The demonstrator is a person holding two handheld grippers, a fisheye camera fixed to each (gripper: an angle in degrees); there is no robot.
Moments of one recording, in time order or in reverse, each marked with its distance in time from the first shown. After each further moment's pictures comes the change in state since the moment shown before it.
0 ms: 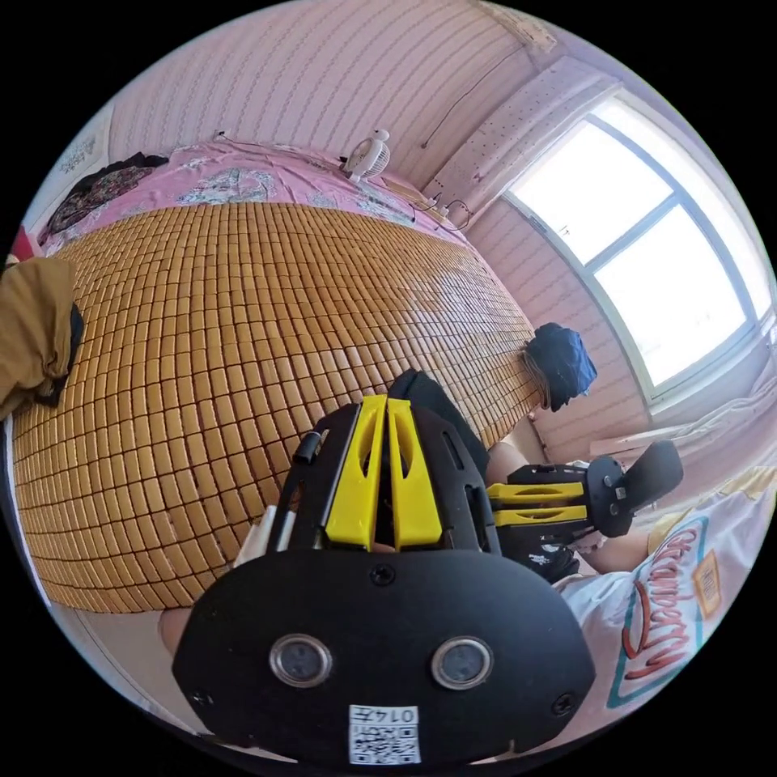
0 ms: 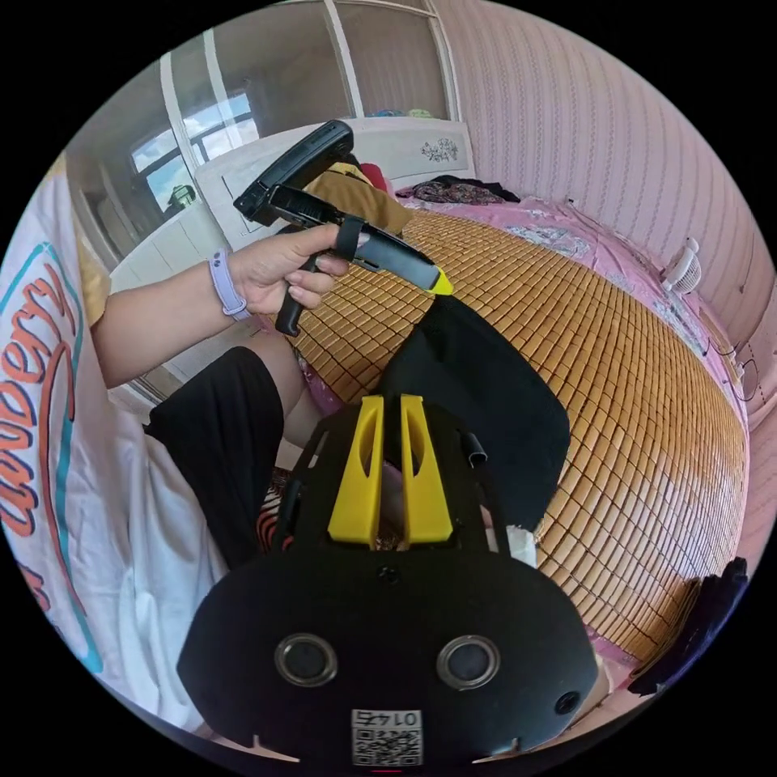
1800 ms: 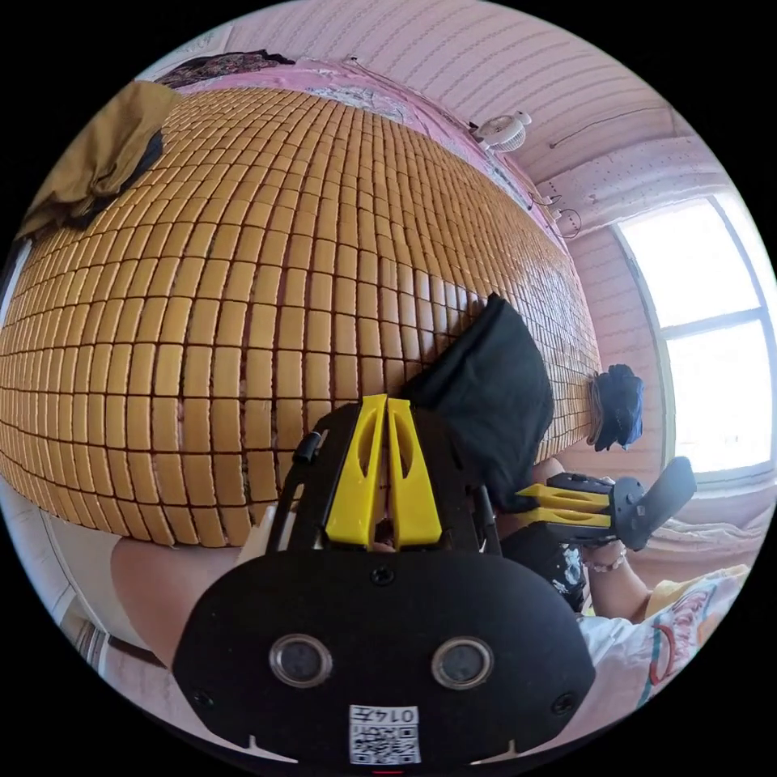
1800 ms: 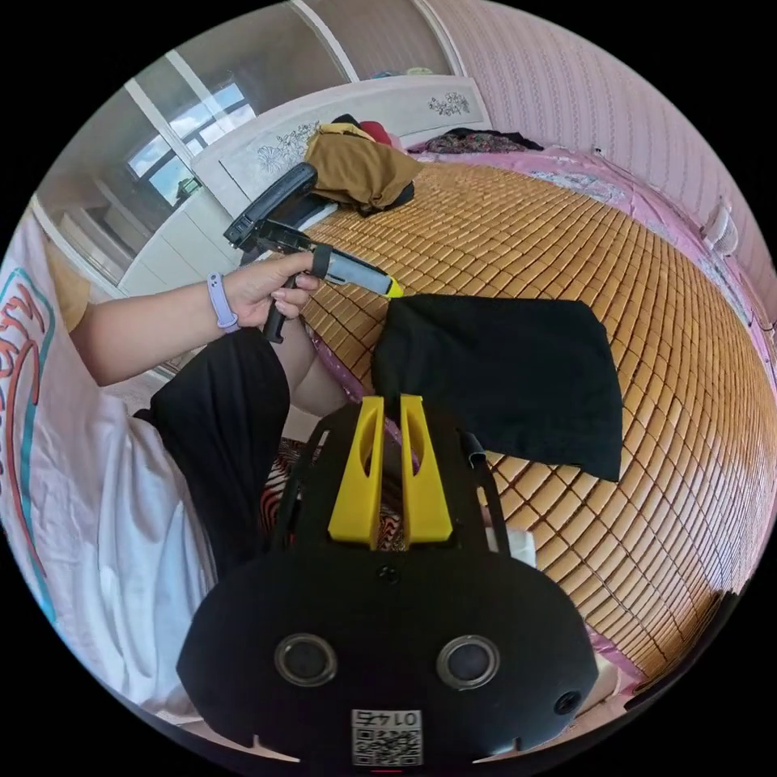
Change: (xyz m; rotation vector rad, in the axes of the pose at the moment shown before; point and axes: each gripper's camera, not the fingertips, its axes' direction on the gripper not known) left arm -0.112 0.023 0.080 -0.158 -0.094 -0.369; right arm 0.085 -0.019 0.054 -0.208 -0.188 0.067
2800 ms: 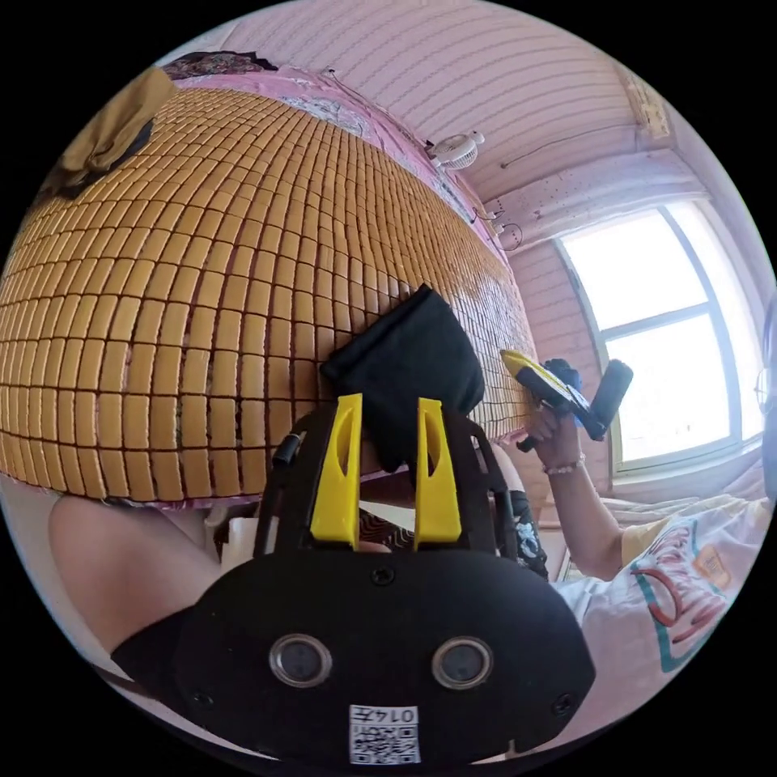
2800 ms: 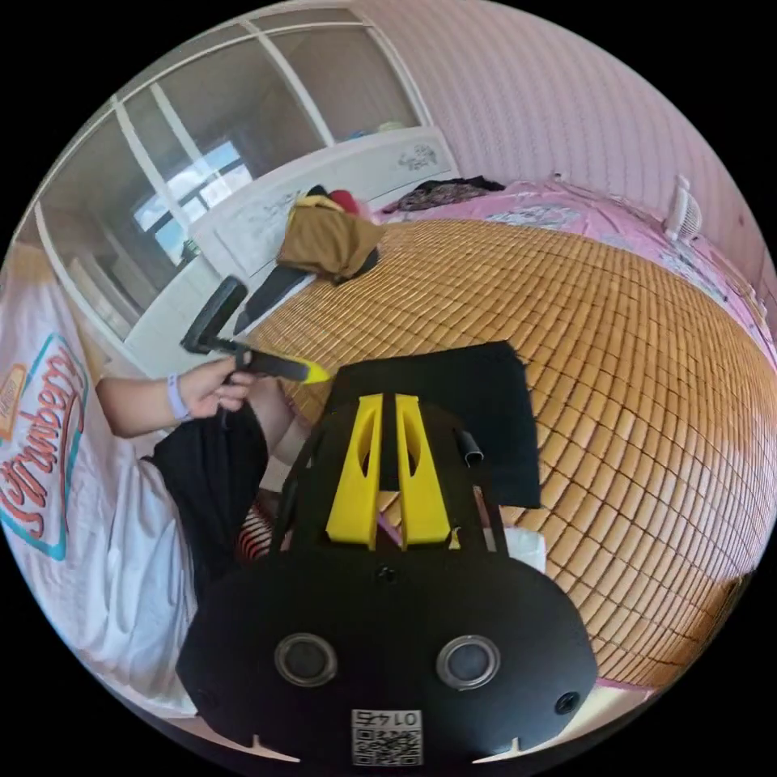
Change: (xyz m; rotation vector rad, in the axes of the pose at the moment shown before) left arm 0.023 0.034 0.058 0.103 0.256 0.046; right arm 0.095 0.058 -0.089 0.313 0.068 0.130
